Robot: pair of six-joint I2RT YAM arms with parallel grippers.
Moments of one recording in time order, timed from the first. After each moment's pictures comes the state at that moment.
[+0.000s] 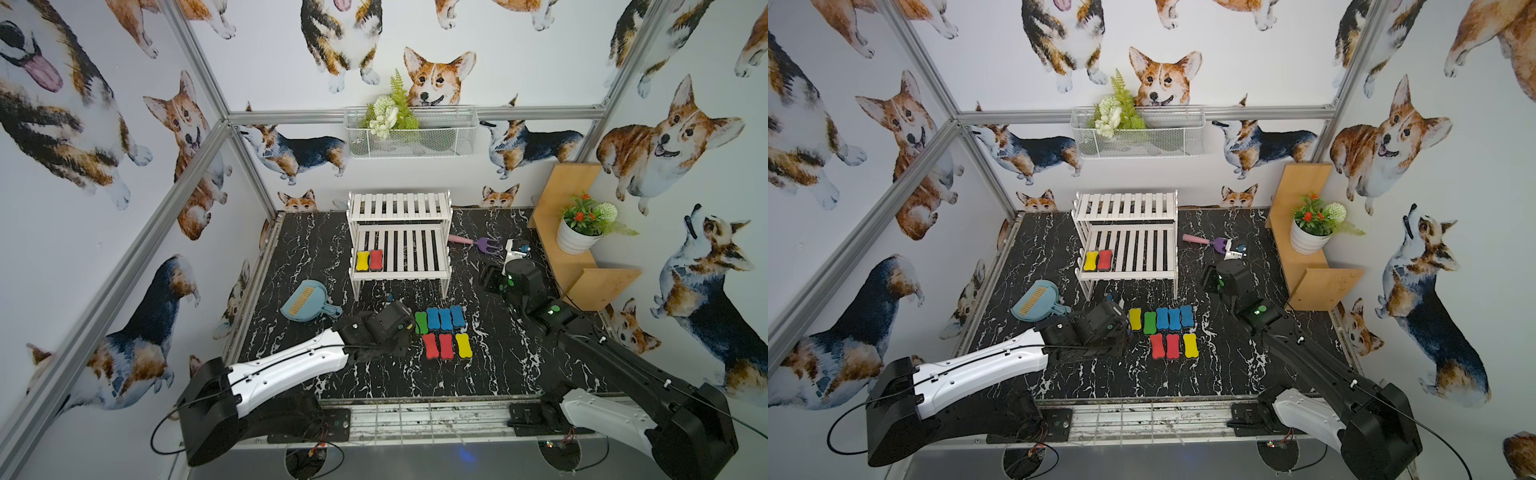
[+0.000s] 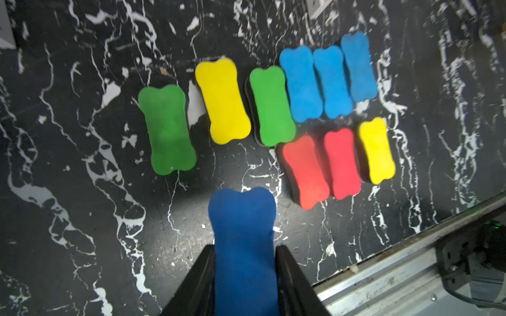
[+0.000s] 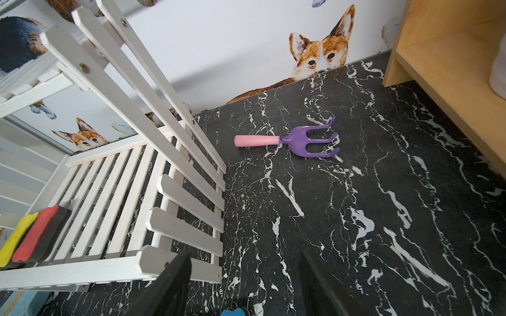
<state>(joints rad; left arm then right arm) -0.95 1.22 0.81 -0.68 -0.10 -0.78 0.48 1.04 0.73 -0.16 0.35 0.54</state>
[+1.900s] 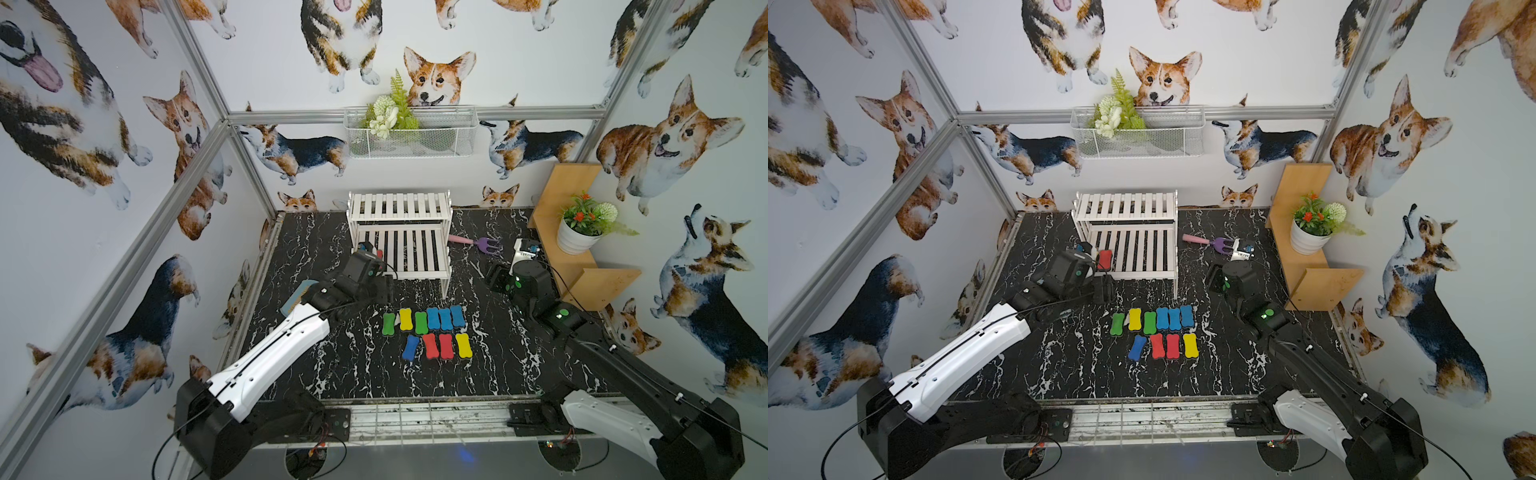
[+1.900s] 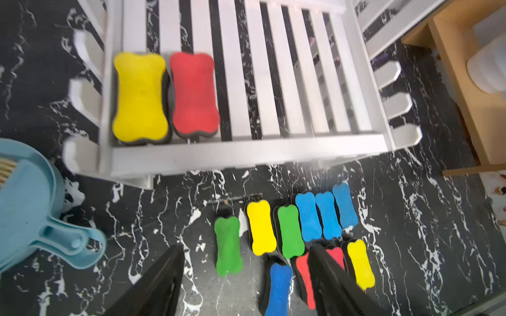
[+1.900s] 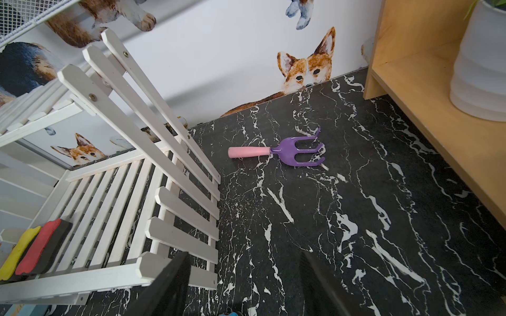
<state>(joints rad) -0.57 1.21 1.07 -0.68 -0.09 -0.51 0.47 0.98 0.73 -0.19 0.38 0.54</state>
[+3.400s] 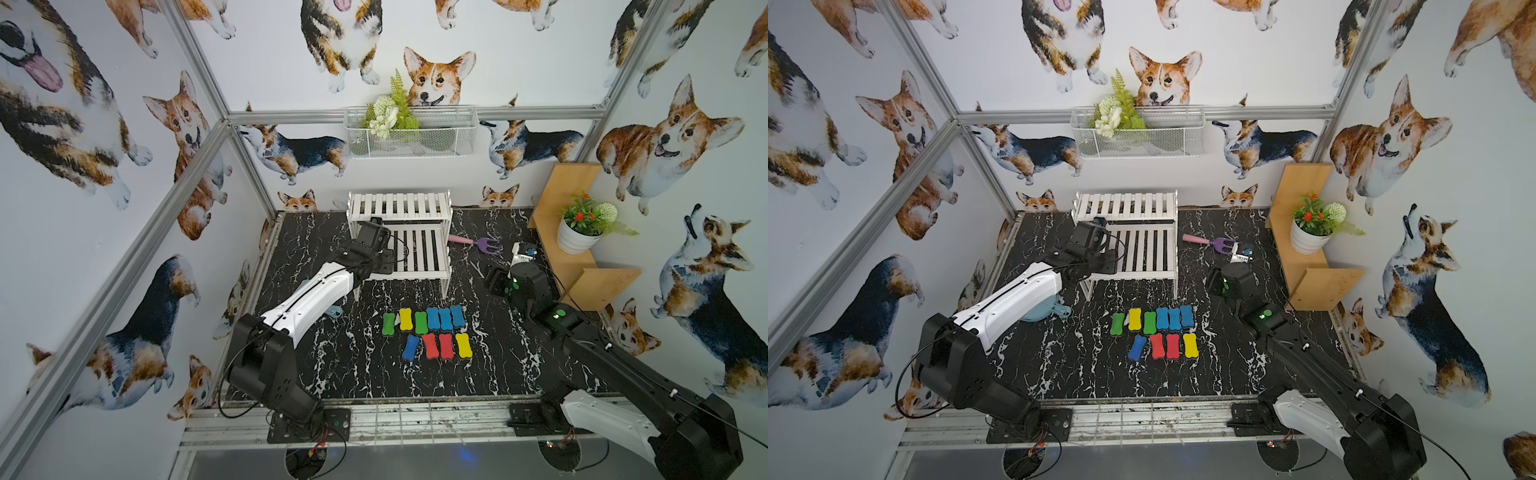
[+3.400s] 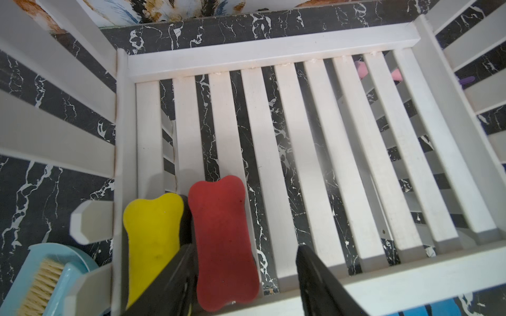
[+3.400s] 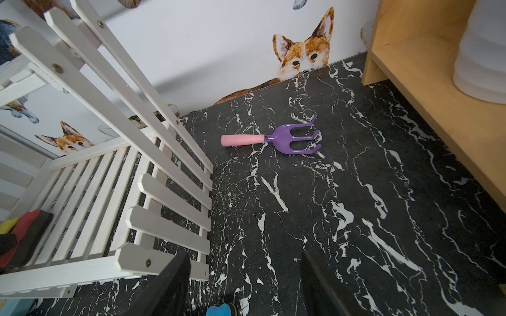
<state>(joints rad) -0.46 1.57 1.27 -0.54 -0.16 -0.27 0.46 0.99 0.70 -0.19 0.37 0.54</state>
